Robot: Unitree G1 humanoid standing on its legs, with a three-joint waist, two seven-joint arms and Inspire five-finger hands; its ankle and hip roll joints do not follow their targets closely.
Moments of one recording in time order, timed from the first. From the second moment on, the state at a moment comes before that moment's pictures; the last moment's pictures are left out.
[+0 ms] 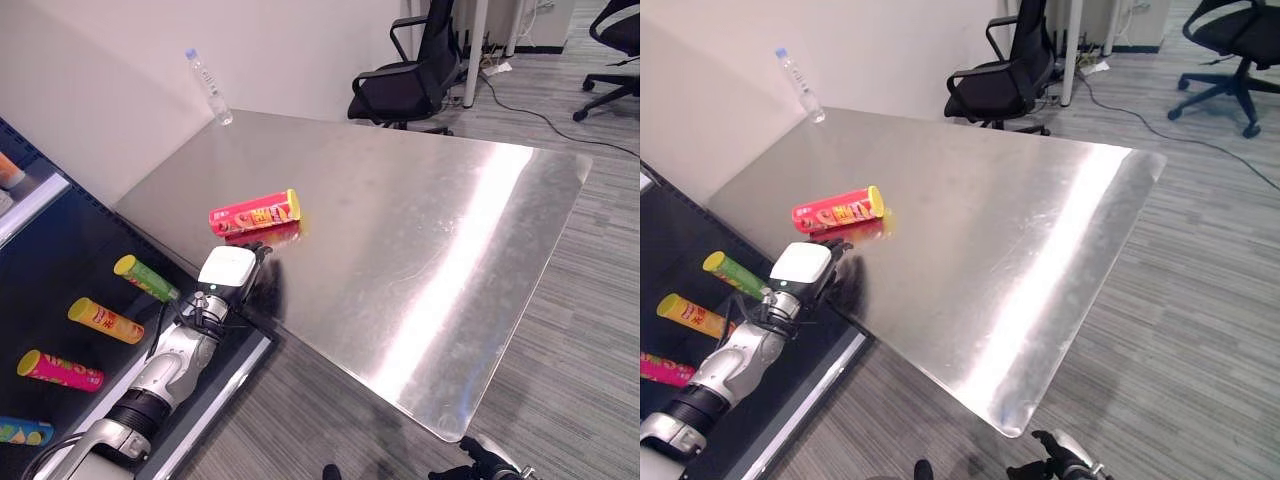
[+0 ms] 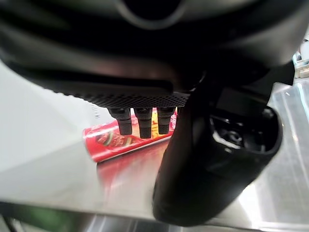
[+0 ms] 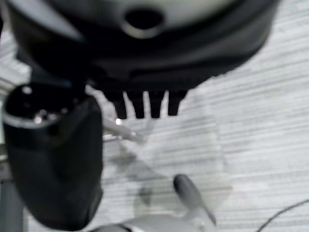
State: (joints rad) left arm -0.31 0.58 -0.39 0.35 0.79 0.05 0.25; right arm 0.10 -0.46 0.35 0.86 -0.30 0.01 -0.08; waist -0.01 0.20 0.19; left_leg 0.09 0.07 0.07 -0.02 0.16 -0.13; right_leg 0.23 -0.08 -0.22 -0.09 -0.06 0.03
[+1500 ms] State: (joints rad) left arm -0.65 0.69 -0.35 0.13 0.29 0.03 0.25; right arm 0.08 -0.45 0.38 0.93 -0.29 0.02 -0.03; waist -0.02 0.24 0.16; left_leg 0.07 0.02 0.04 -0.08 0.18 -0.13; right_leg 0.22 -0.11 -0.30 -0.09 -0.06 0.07
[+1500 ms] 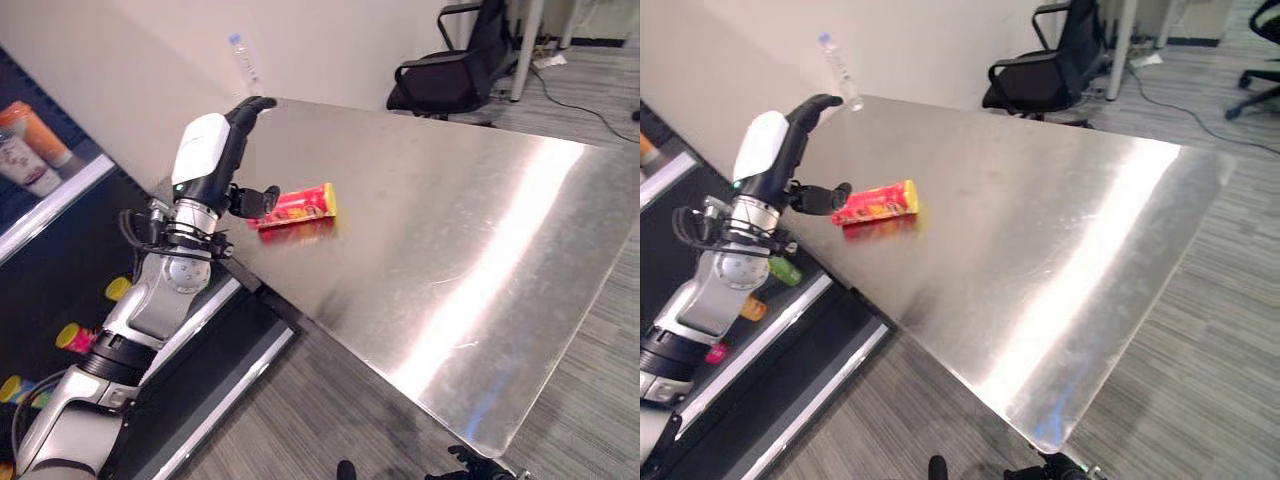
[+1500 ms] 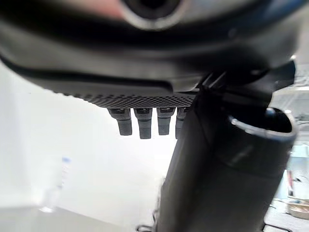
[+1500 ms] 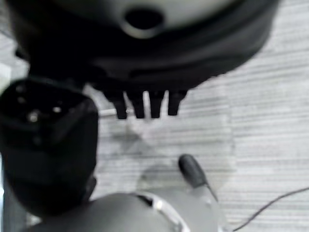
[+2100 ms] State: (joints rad) left arm -0.75 0.65 -0.49 0.39 0.32 0.09 0.21; right arm 0.06 -0.45 0.43 0.93 -0.29 0.03 -0.03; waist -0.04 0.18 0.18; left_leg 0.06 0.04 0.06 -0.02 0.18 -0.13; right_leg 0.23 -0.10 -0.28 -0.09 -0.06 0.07
